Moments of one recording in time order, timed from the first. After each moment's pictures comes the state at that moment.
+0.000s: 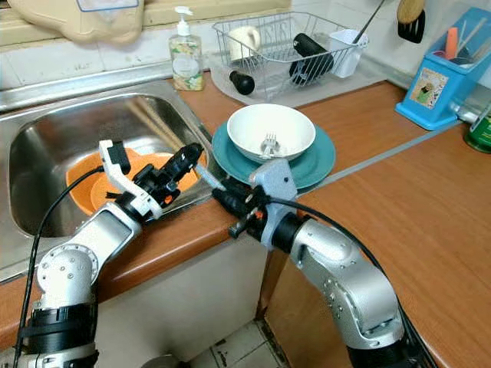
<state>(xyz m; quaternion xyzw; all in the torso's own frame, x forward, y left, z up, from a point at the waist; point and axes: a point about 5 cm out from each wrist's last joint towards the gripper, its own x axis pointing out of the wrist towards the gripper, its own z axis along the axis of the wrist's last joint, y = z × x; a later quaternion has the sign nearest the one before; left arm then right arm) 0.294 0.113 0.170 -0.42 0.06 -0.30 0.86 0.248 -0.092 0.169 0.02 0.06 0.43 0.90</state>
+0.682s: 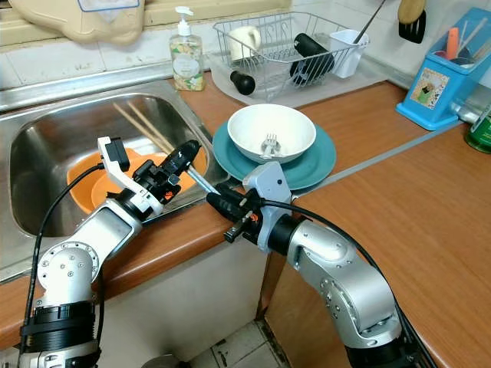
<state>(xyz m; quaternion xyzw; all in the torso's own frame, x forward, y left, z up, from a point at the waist) 0.294 0.112 0.173 -0.44 0.05 -0.31 0.84 0.250 -0.090 0.169 0.02 0.07 0.43 0.90</state>
